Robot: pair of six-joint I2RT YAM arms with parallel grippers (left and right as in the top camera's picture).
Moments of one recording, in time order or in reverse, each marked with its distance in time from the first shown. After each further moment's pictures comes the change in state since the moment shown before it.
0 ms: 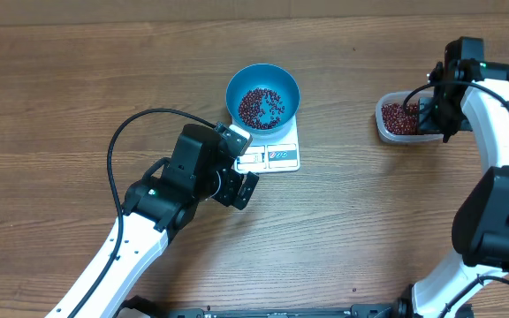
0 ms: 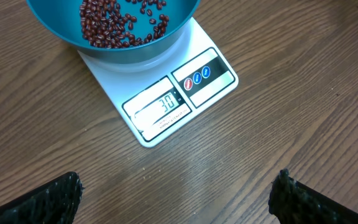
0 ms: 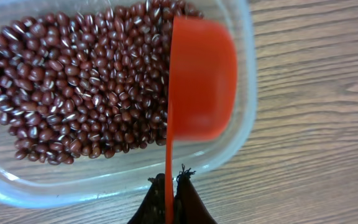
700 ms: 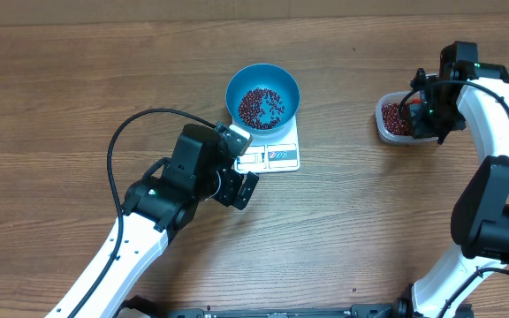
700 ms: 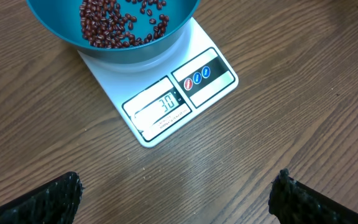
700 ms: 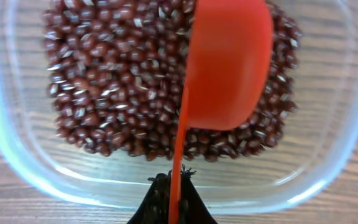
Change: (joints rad) left arm 0.000 0.000 0.000 0.000 0.000 0.000; right arm -0.001 0.043 0.000 -0.008 -0.165 -0.238
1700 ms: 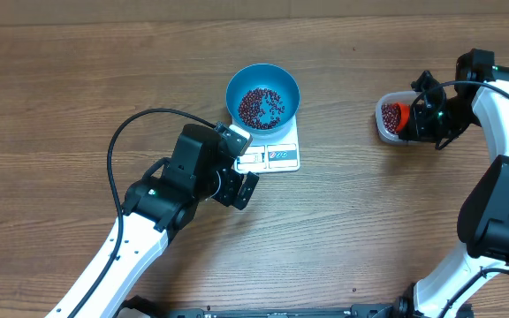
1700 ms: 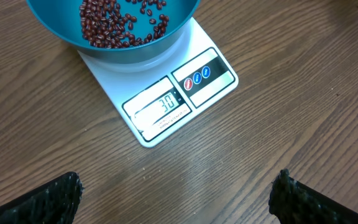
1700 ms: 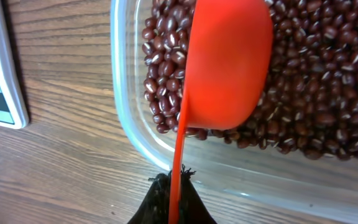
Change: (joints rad) left arm 0.000 0.000 0.000 0.000 0.000 0.000; right arm -0.073 0.003 0.000 -0.090 -0.359 -0.013
